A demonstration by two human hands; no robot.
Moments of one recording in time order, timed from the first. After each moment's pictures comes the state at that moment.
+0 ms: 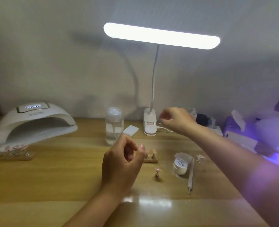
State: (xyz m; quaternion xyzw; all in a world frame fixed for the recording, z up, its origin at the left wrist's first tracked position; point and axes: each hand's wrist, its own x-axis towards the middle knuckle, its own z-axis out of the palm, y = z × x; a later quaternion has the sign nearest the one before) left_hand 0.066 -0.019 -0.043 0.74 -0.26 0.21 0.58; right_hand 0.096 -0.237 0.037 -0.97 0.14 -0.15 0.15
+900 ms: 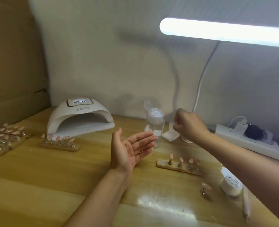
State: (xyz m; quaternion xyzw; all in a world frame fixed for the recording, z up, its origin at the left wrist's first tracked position) left_hand 0.135 0.041 -0.037 0.47 -0.10 -0.17 0.86; right_hand 0.164 -0.178 0.013 -0.98 0.06 -0.18 0.07
